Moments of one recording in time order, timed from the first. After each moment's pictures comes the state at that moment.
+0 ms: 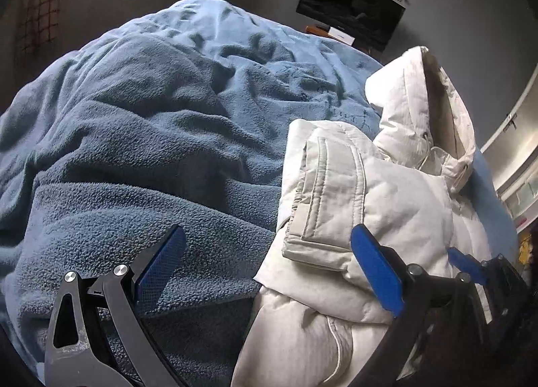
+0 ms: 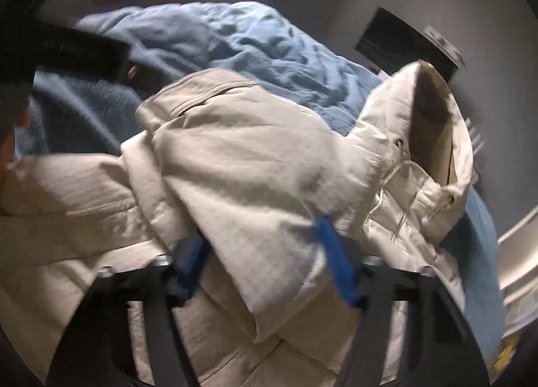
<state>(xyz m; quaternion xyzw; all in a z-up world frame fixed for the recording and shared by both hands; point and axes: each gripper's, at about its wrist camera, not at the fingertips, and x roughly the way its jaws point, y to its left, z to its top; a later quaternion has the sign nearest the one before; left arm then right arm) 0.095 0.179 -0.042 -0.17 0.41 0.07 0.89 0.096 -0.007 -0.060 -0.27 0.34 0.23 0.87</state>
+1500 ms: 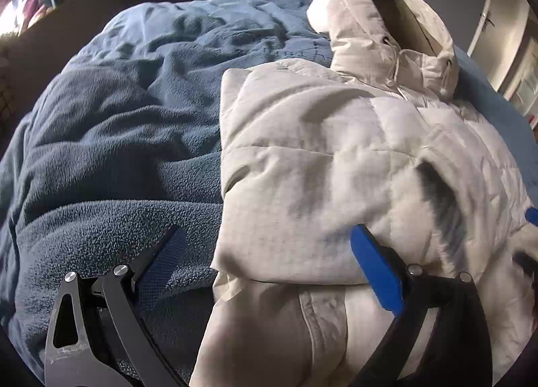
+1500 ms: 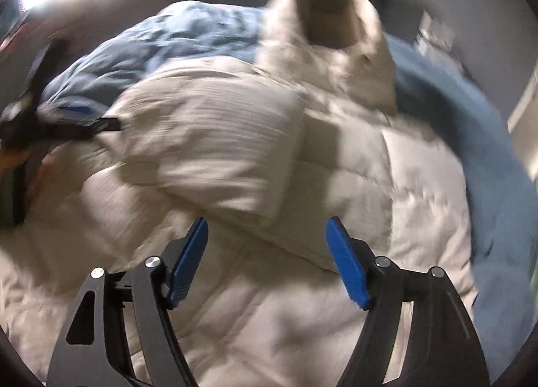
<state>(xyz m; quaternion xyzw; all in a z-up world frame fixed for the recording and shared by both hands) 0.117 0.109 -0.073 -0.02 0.48 0.00 0.88 0.066 -0.163 -0.046 -0.13 0.42 0.20 0.87</state>
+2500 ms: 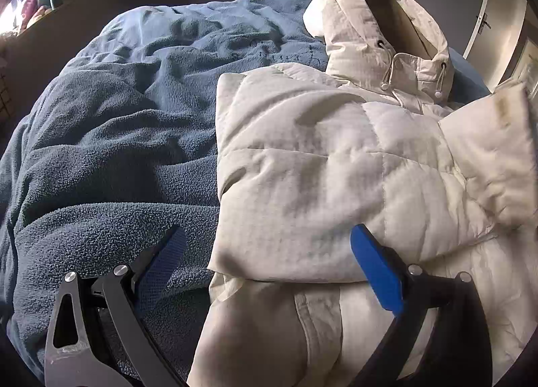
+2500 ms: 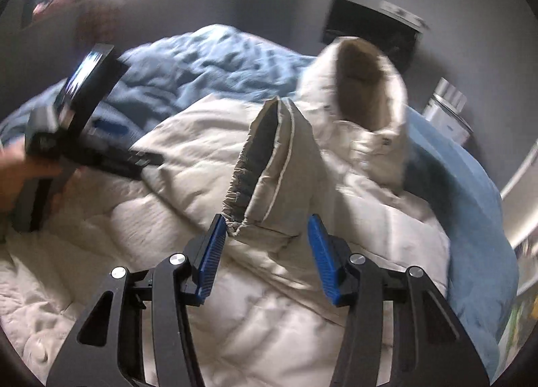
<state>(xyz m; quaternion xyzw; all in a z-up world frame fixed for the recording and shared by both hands) 0.113 0.104 -0.070 -0.02 0.47 0.00 0.88 0.056 -0.134 0.003 -0.17 0.35 0.21 0.90</state>
